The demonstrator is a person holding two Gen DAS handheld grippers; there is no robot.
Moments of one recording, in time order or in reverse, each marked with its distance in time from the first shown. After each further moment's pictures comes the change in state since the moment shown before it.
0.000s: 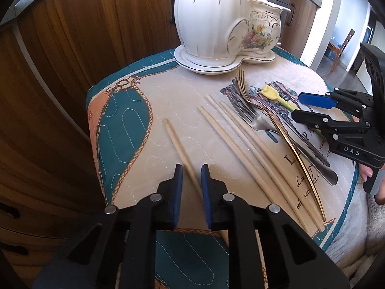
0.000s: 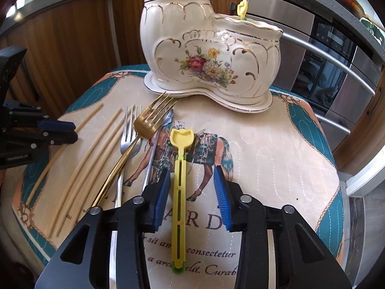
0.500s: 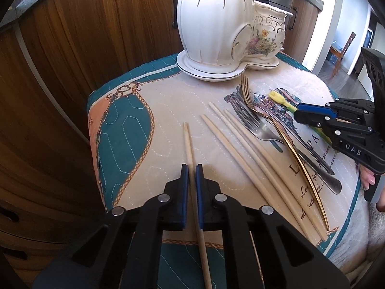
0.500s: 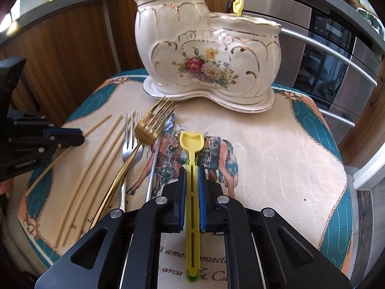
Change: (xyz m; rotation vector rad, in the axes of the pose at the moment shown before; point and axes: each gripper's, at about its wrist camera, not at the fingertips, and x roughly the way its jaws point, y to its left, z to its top) left arm 0.005 0.001 0.004 -0.005 -0.033 0.011; right arm 0.002 -0.004 0.003 0.049 -0.017 0.034
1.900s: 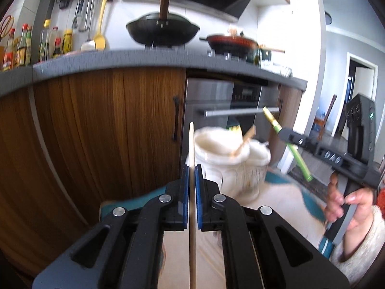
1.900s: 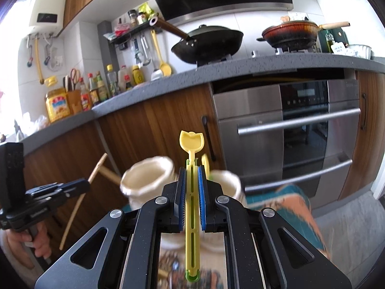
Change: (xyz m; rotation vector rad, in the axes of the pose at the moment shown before) left arm -0.095 0.023 0.102 -0.066 -0.537 -0.090; right arm -0.080 -0.051 0.106 0.230 -0.533 0.055
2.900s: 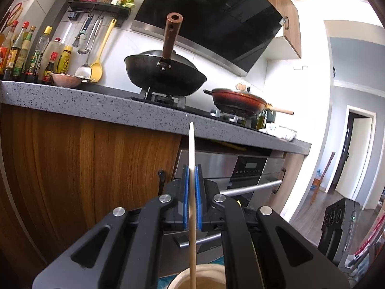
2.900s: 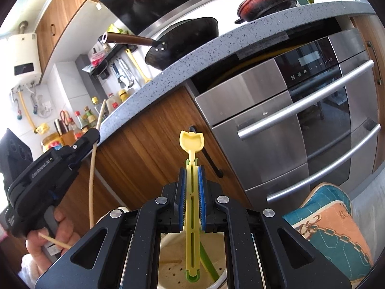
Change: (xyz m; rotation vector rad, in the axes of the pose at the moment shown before) left arm 0.097 0.001 0.078 -0.141 -0.295 -0.046; right arm 0.088 -0.061 0.001 0.259 -0.041 0.101
